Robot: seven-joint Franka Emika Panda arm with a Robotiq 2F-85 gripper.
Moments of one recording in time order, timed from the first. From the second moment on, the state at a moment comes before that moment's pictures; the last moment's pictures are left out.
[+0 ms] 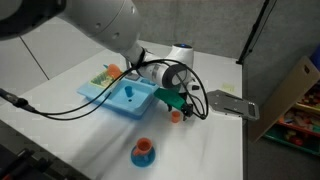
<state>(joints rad) -0.28 1.09 -0.15 -1.39 0.03 2.40 -0.01</state>
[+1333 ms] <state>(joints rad) -0.28 1.09 -0.16 -1.39 0.03 2.39 -0.01</state>
